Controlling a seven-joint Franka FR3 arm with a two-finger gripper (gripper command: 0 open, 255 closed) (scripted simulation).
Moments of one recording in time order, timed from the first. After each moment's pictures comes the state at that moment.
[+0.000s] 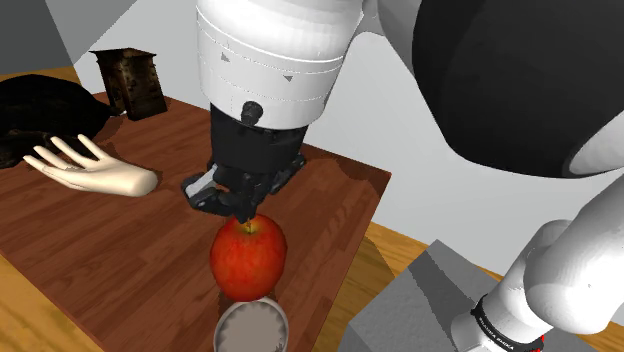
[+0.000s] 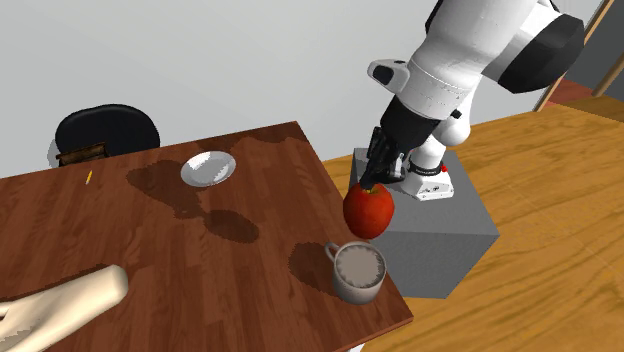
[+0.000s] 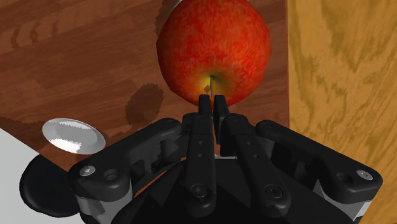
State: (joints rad) arm 0.12 -0.09 0.92 -1.65 -0.21 1.76 1.03
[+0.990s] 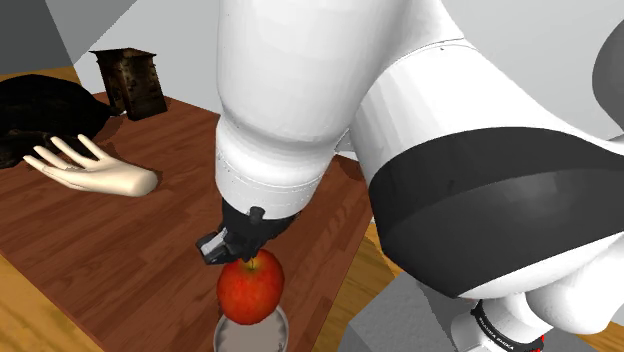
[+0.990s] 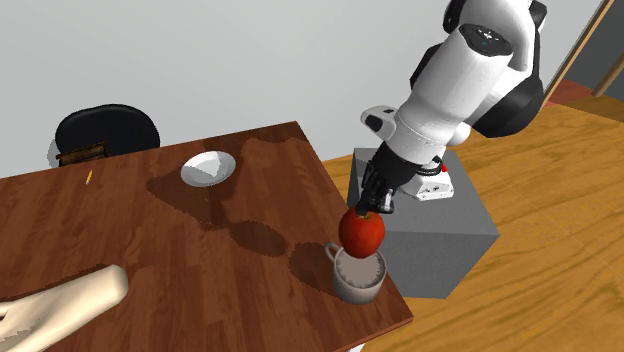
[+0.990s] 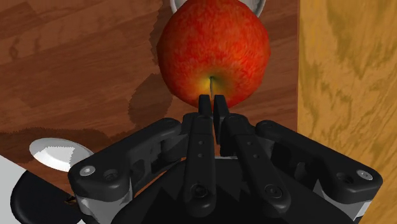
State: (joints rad) arm 0.13 -0.12 0.91 -1.87 -0.19 1.96 1.05
